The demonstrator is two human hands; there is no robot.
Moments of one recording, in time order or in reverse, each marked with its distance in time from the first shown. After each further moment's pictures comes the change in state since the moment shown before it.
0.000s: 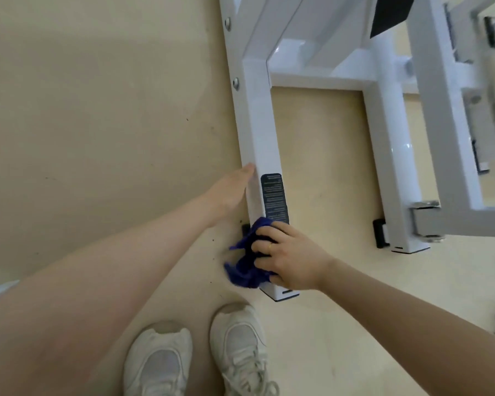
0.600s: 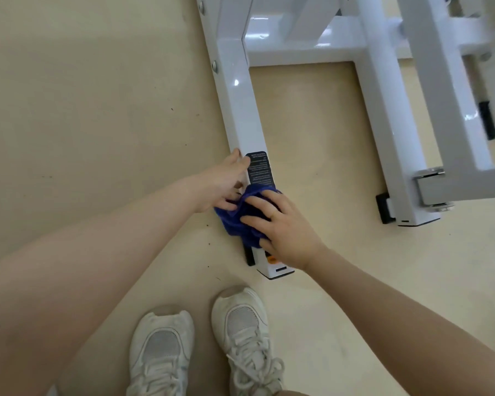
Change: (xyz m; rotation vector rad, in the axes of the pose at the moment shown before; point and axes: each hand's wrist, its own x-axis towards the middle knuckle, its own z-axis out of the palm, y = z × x) left_hand -0.007 0.007 0.018 0.095 -0.084 -0.185; right_hand -0.006 -0.006 0.037 0.231 0.378 0.338
